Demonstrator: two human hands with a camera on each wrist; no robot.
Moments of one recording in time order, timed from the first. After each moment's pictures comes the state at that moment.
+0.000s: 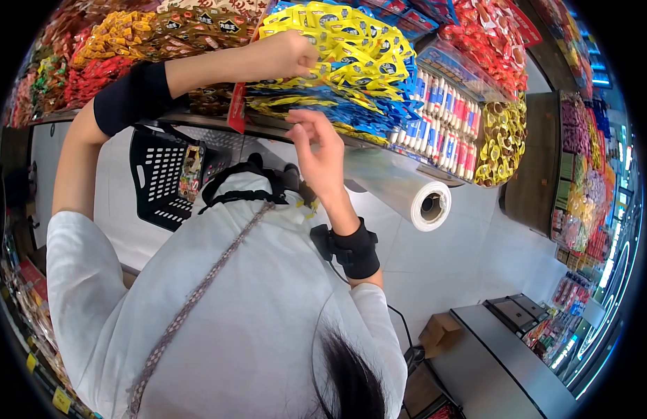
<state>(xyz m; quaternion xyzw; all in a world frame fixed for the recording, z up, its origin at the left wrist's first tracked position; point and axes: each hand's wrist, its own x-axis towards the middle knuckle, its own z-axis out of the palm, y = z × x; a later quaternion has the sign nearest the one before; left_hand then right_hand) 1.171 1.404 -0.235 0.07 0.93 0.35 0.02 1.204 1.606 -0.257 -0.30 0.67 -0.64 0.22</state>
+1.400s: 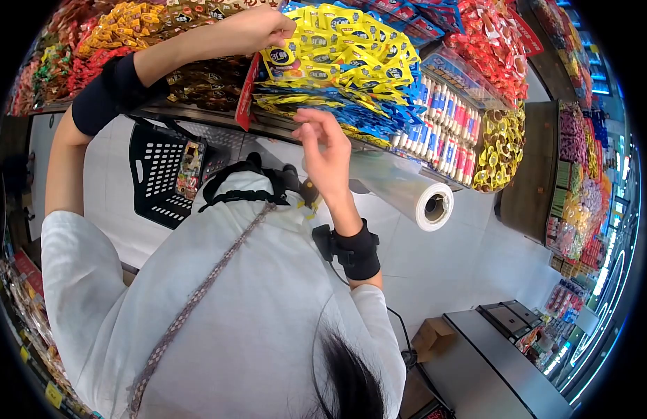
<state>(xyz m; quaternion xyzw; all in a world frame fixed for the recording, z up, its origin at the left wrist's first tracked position) 1.196 1.354 -0.196 0.04 0.96 0.28 0.03 1.207 1.606 -0.254 -0.30 0.66 -0.65 0.23</state>
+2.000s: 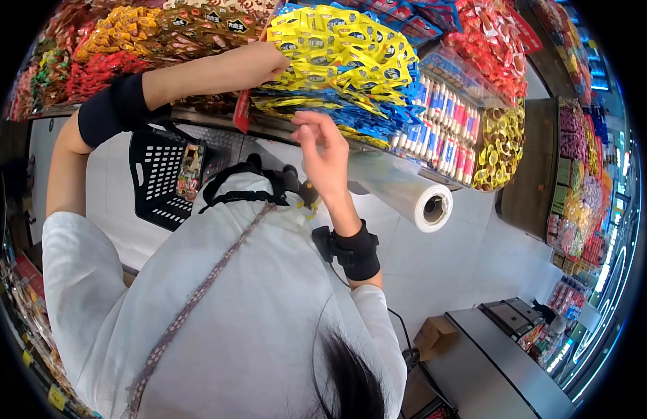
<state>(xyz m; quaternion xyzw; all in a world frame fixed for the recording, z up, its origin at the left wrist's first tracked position) 1.211 1.386 -0.226 -0.01 0.96 0.23 0.14 1.206 1.606 -0.258 -0.29 0.67 -0.65 0.23</state>
